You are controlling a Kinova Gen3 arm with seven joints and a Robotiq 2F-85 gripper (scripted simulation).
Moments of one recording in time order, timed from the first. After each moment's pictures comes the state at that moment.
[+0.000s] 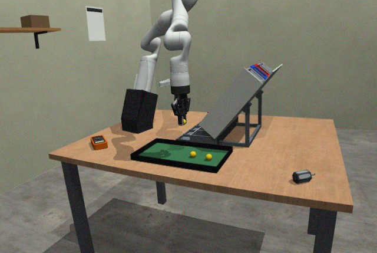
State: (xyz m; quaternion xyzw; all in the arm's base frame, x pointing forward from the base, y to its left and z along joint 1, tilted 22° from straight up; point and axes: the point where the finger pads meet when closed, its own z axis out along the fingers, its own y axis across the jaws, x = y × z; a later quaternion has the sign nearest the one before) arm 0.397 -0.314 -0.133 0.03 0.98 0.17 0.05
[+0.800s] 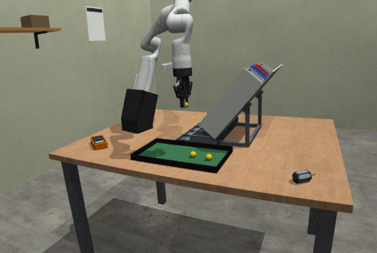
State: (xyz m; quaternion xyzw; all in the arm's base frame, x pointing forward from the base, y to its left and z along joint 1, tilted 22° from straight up) arm 0.395 -0.318 -0.064 0.03 0.98 0.17 0.05
